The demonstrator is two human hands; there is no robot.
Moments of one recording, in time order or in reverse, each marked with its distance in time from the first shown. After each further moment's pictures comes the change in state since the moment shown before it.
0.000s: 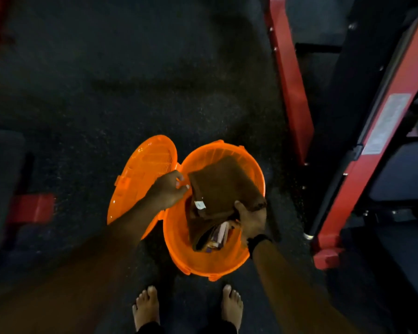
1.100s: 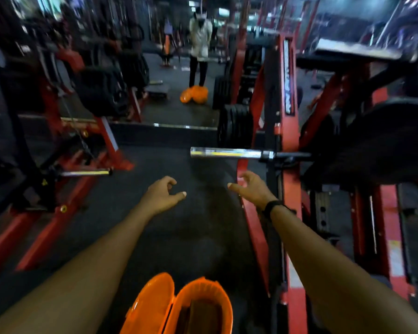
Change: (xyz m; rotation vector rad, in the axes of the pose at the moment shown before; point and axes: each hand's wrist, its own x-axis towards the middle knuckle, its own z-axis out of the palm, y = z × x) left_hand -0.253 0.313 -0.336 -0.006 0.416 0.586; right_hand -0.410 -0.544 -0.126 -0.641 -0.215 -1.015
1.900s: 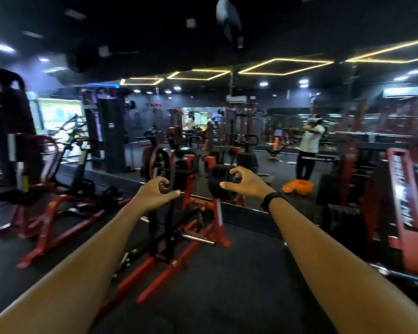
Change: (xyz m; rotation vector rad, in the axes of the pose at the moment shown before) left_hand -0.239 0.081 -0.325 0.056 0.673 -0.092; right_hand -0.117 -0.369 -0.028 -0.065 -0.302 -0.678
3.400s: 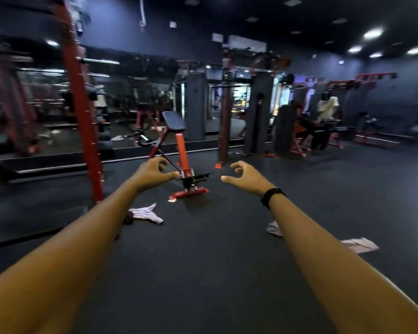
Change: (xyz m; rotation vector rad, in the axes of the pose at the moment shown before) left_hand -1.027 -0.098 -0.581 0.662 1.412 -1.422; right_hand -0.695 -0.786 0.635 0.449 -1.498 -1.429
